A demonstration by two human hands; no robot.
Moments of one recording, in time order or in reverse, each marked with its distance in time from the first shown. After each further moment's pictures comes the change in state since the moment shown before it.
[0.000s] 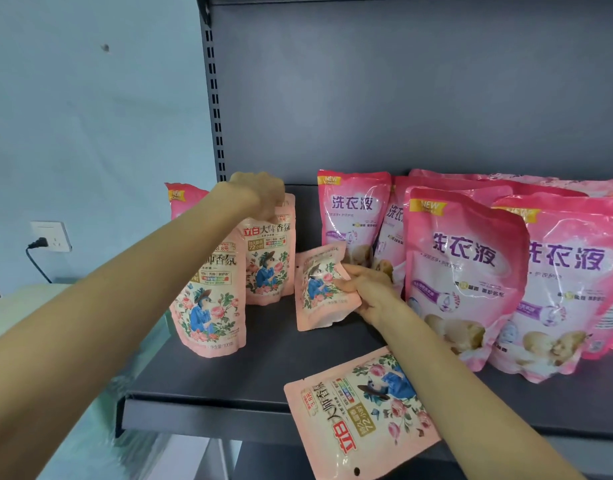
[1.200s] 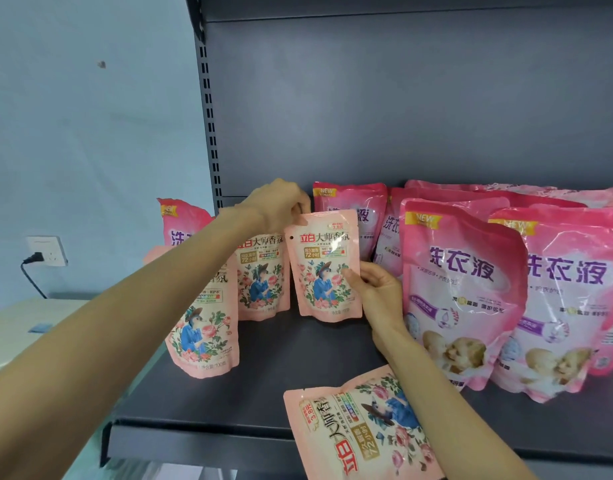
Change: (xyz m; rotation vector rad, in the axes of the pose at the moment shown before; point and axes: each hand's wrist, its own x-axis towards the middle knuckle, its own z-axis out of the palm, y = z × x) left_hand 0.020 0.016 0.006 -0.415 0.230 0.209; right_hand 0.000 0.005 -0.011 -0.038 0.076 -0.548
